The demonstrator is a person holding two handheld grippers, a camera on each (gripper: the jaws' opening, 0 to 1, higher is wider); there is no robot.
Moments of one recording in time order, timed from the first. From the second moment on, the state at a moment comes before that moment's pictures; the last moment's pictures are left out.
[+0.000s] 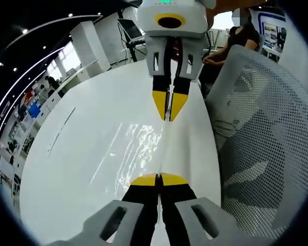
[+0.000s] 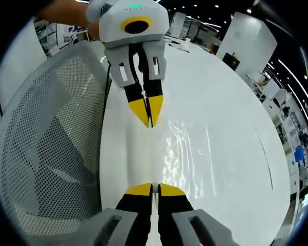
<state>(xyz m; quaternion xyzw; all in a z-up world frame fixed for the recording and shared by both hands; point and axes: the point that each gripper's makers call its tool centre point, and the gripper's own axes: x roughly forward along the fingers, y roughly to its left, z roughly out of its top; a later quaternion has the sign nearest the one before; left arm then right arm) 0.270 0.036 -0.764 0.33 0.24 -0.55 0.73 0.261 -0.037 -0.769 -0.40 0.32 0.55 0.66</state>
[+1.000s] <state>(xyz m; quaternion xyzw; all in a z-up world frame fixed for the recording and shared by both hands) 0.271 0.038 -0.777 0.31 0.25 -0.55 0.73 0.257 -0.032 -0.773 -0.36 0.34 0.54 0.68</state>
